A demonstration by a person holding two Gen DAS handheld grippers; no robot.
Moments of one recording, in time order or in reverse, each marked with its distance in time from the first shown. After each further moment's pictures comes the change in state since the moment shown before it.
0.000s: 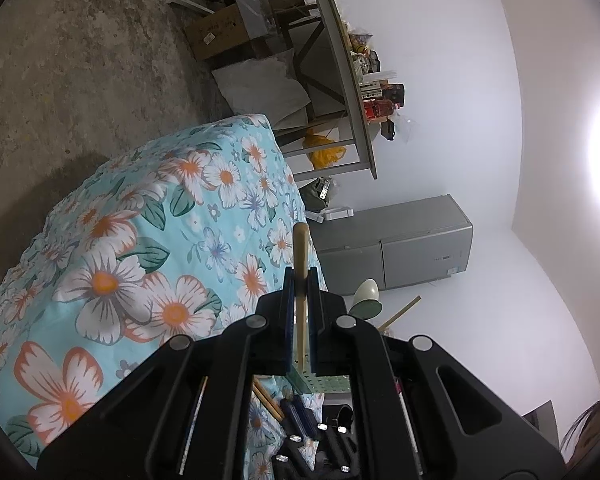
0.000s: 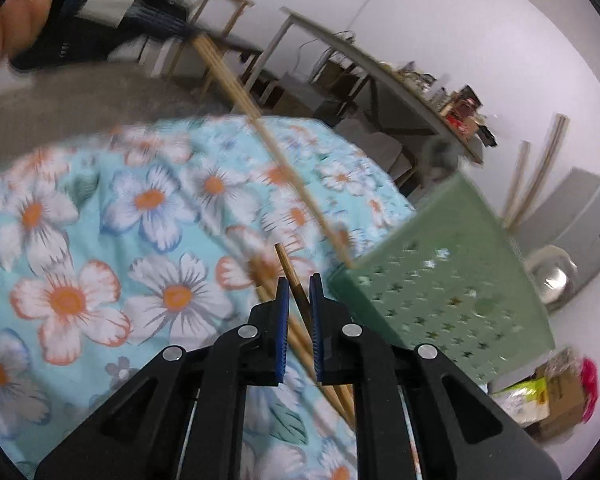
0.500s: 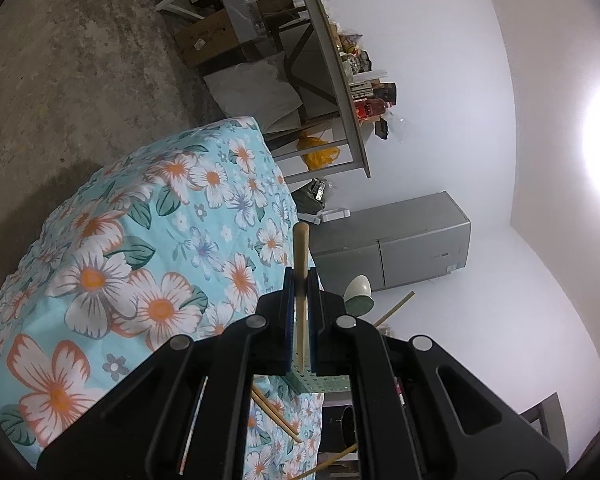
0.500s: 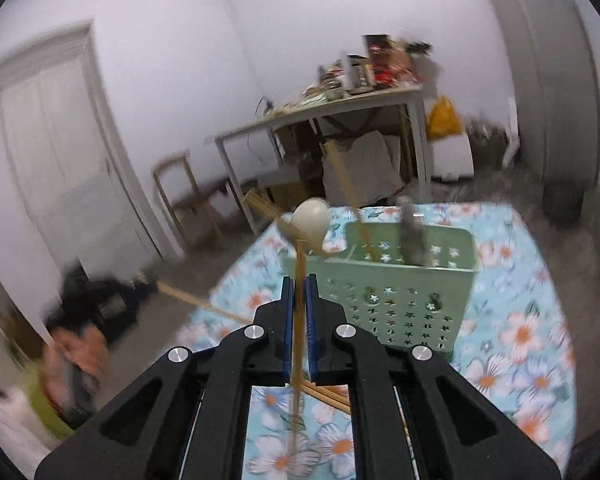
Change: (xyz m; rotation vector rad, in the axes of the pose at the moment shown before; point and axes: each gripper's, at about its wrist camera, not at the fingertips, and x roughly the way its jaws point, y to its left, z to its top) left arm -0.004 -0.015 -0.008 0.042 -0.013 -0.008; right arm -0.073 -0.203 -0.054 0.843 -0.221 0.370
